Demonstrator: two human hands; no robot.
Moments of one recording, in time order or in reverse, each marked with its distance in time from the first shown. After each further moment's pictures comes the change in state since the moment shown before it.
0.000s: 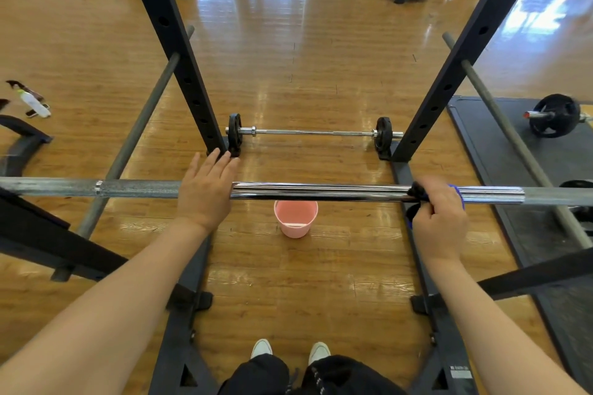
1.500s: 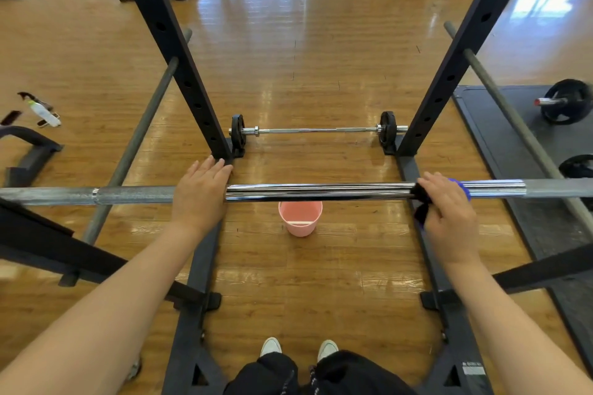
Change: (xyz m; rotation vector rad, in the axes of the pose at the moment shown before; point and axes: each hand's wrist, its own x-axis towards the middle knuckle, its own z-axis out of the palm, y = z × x) left_hand 0.006 0.001 -0.004 0.005 -0.197 -0.060; right_hand 0.003 0.028 -0.017 -0.028 -0.133 -0.175
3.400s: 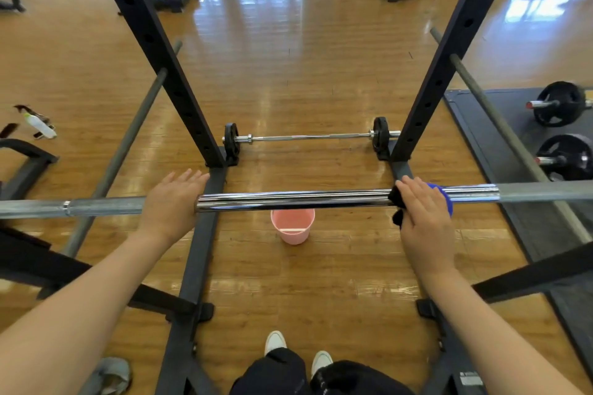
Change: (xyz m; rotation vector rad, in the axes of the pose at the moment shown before) left_hand 0.004 0.001 -0.003 0.044 -0.040 0.015; right_hand -0.002 0.007 0.003 -0.057 0.026 -0.007
